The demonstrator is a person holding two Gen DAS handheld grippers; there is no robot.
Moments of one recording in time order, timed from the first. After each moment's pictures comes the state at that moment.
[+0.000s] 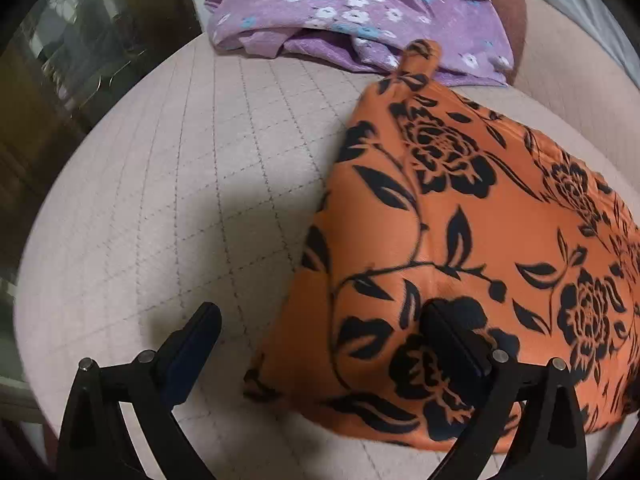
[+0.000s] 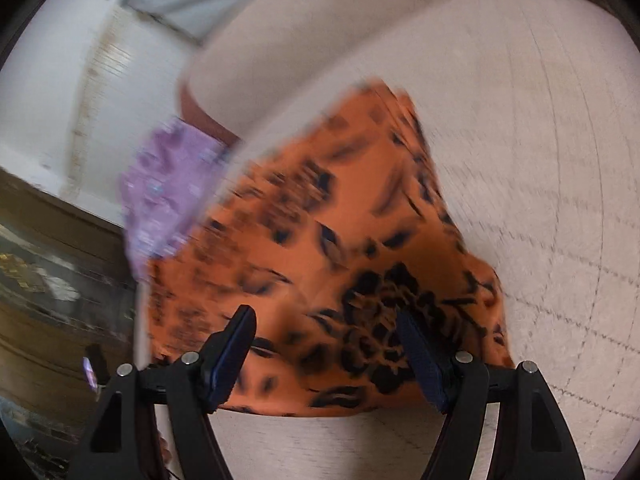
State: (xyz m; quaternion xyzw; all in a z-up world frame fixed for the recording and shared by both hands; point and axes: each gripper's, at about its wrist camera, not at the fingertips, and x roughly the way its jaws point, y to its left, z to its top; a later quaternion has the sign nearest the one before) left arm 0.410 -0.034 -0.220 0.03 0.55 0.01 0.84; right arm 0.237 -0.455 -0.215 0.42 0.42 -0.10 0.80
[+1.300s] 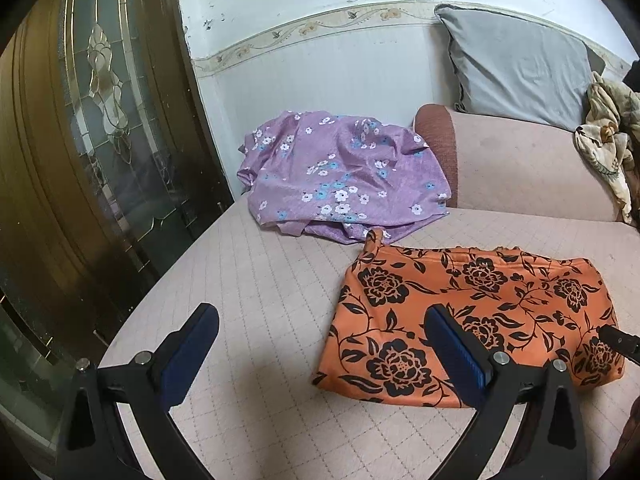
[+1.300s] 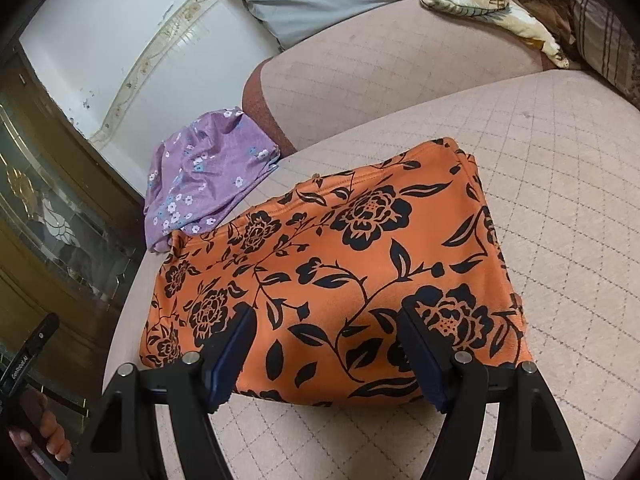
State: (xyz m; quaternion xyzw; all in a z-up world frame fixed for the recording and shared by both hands) left arm 0.292 -0.052 -0.052 0.11 0.32 -0.01 0.94; right arm 0.226 -0.403 -0.161 0.31 0.35 -0.06 0.88
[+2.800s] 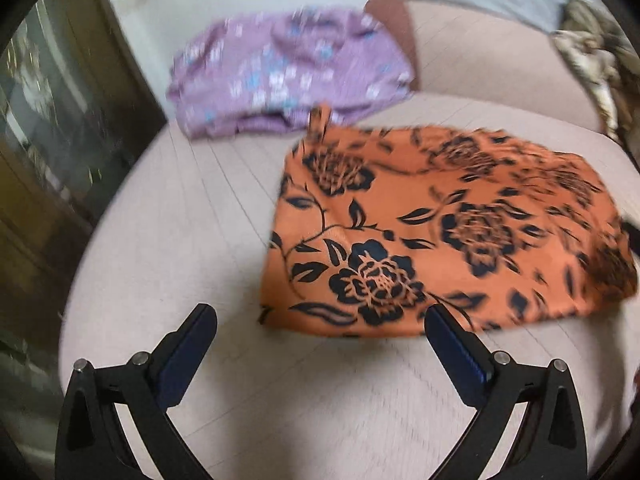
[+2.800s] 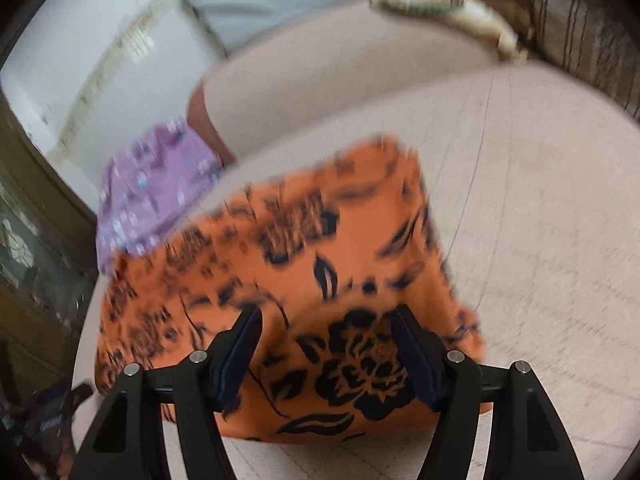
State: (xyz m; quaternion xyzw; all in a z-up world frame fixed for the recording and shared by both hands) left arm 0.307 -0.068 -0.134 0.16 0.46 -0.08 0.87; right arm 0.222 -0.429 -0.176 0.29 0.32 -0.16 0.89
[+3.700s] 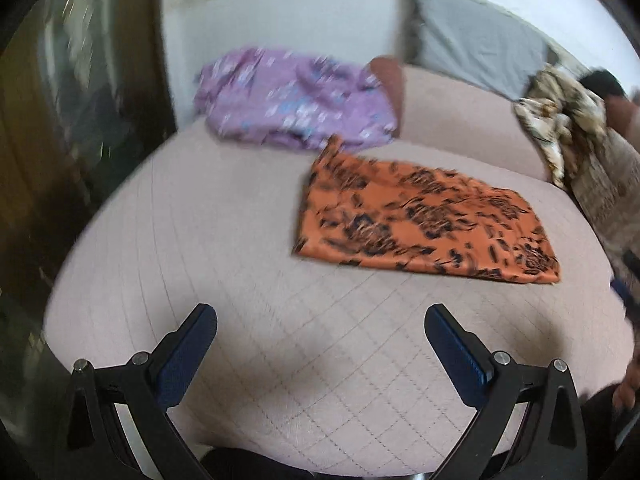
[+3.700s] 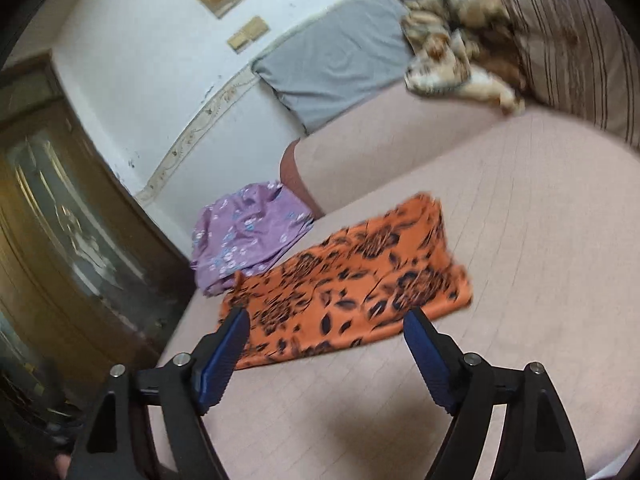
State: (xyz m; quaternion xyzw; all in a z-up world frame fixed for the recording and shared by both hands) left arm 0.220 0.044 -0.096 0.03 0.44 -0.13 0.89; right arm 0.064 -0.363 -0.108 0.35 0.21 -0.07 0.91
